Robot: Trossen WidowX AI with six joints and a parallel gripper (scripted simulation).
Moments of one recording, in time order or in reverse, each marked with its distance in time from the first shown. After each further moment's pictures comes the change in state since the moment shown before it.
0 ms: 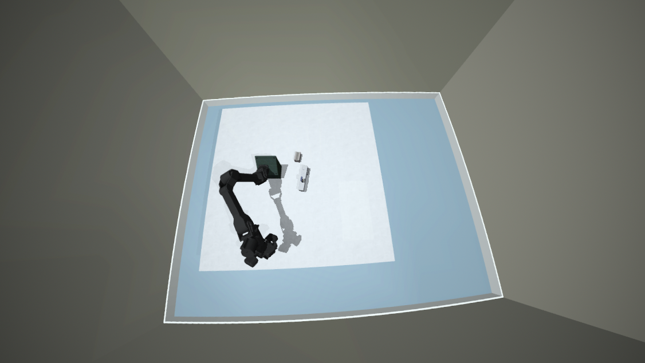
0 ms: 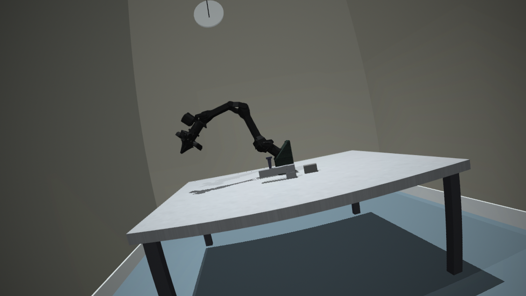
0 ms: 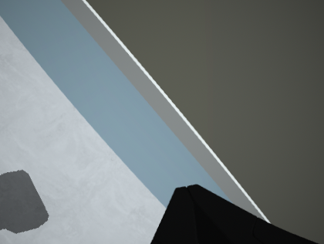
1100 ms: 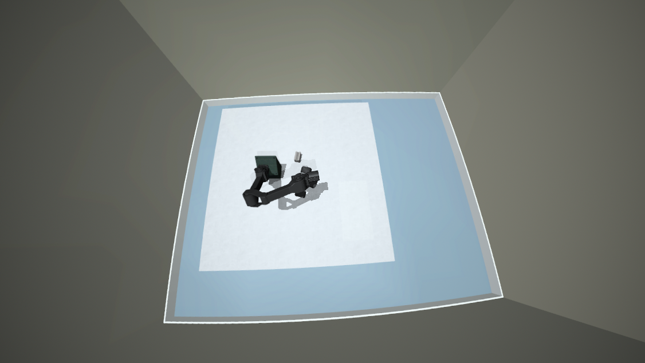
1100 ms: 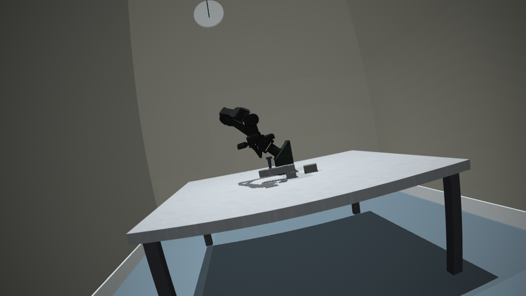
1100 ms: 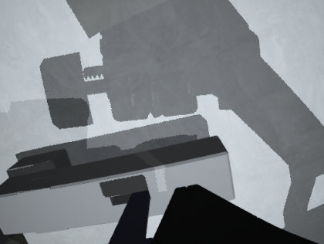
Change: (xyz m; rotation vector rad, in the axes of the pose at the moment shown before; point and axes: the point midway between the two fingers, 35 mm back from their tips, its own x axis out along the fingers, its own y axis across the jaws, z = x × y) arm -0.184 0.431 0.011 -0.172 0.411 0.786
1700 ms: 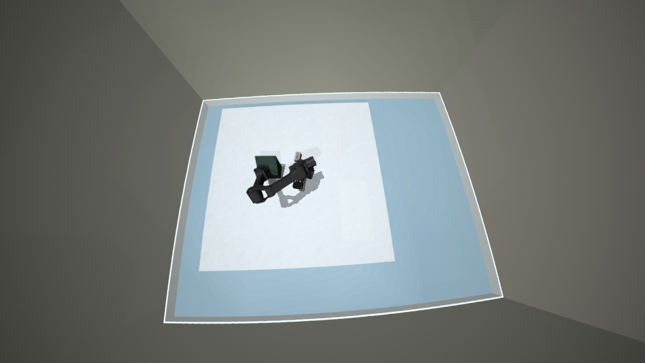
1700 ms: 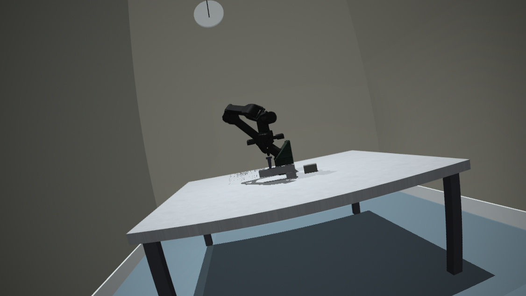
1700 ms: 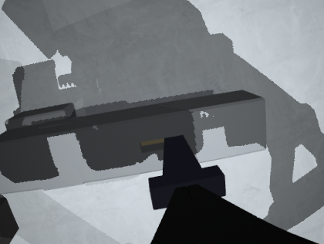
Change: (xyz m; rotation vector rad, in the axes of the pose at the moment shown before) arm 0.003 0.039 -0.033 -0.088 0.027 -0.115
